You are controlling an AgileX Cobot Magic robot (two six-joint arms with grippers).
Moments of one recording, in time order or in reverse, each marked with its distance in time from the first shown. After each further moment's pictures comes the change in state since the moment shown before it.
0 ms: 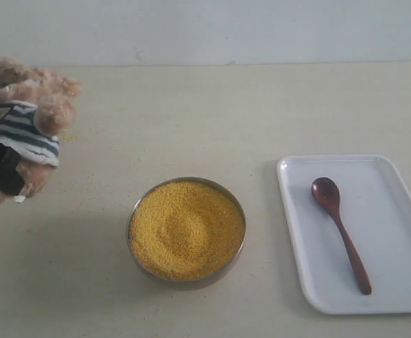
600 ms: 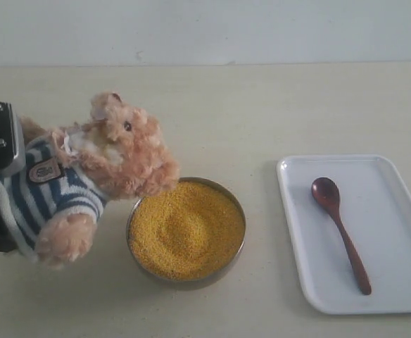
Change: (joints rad) left arm -0.202 -0.232 0.208 0.071 -0.025 0.662; right arm 0.000 0.000 0.000 -0.096 0.004 -0.008
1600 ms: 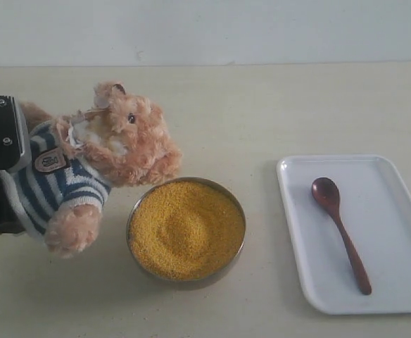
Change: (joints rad) left arm -0.015 -0.001 0.025 0.013 -0.154 0.003; right arm 0.078 0.889 -0.688 -0.648 -0.336 1.009
